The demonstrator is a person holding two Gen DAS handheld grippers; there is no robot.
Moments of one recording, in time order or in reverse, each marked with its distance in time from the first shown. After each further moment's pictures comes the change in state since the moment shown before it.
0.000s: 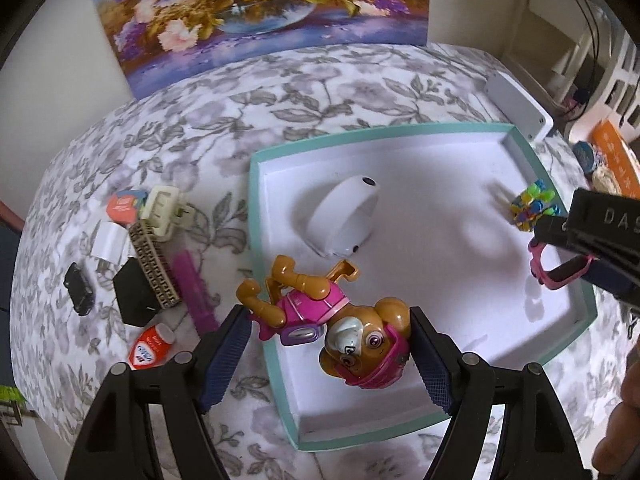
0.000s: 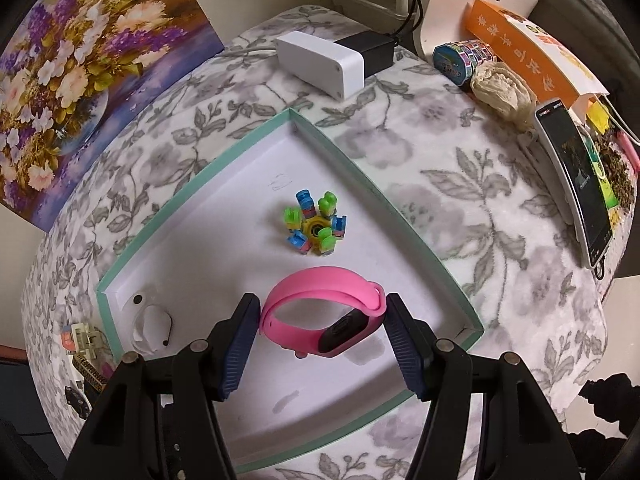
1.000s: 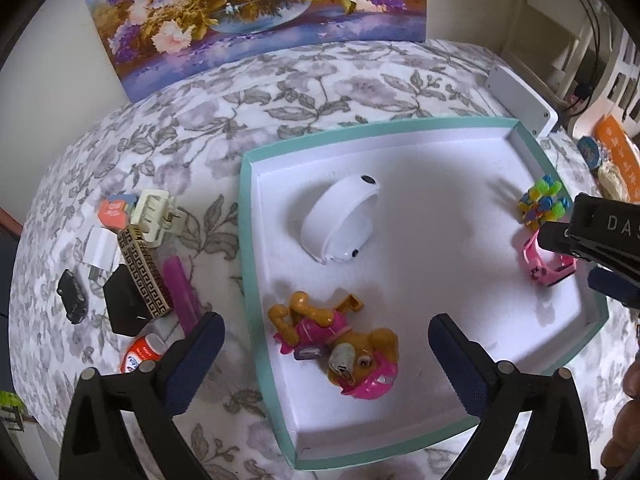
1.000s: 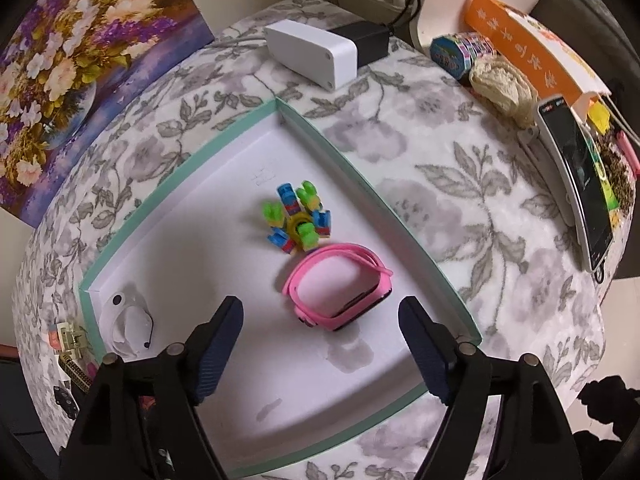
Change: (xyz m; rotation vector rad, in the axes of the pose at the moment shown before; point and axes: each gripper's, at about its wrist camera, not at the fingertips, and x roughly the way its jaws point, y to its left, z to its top) left arm 0.013 0.001 0.002 0.003 -0.016 0.005; right arm 0.012 -0.004 0.003 -0.017 0.012 -0.027
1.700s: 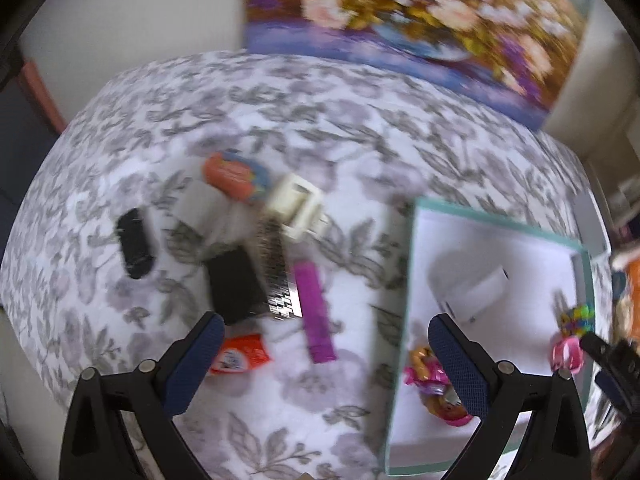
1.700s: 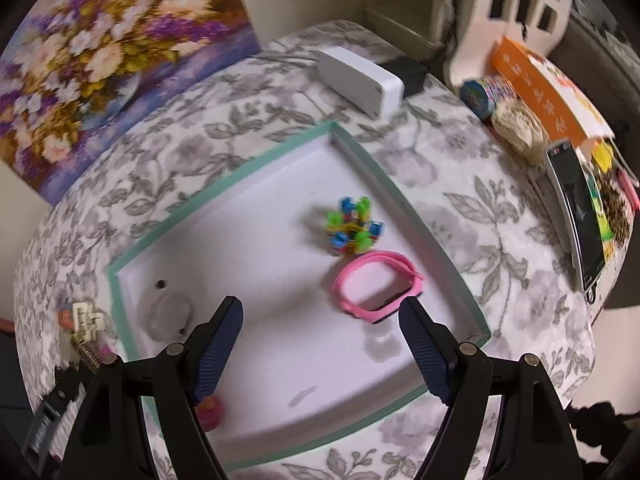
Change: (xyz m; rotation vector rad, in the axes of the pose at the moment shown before) left arm -0.020 0.123 0.009 -0.396 0.002 0.045; right arm -0.033 0.039 -0.011 -0.111 -0.069 0.016
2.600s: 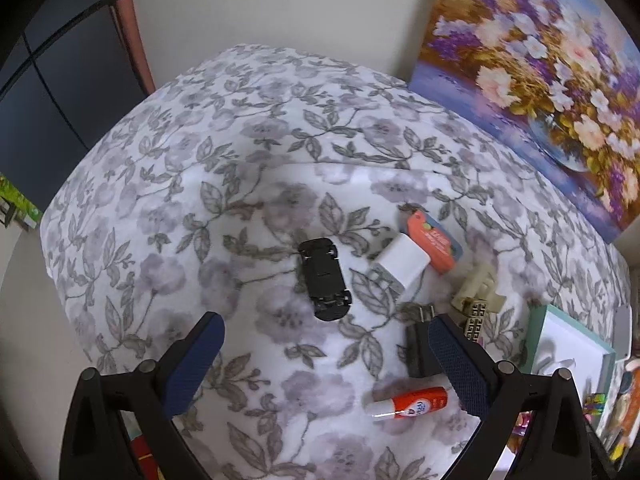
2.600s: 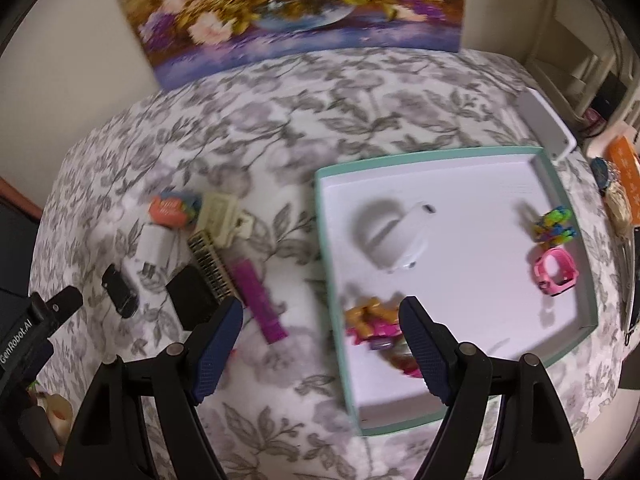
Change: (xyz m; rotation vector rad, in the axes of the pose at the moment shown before) left arm -0.027 0.165 0.026 -0.281 -0.037 0.117; right arm -0.010 0.182 -0.075 -0.346 0.043 0.125
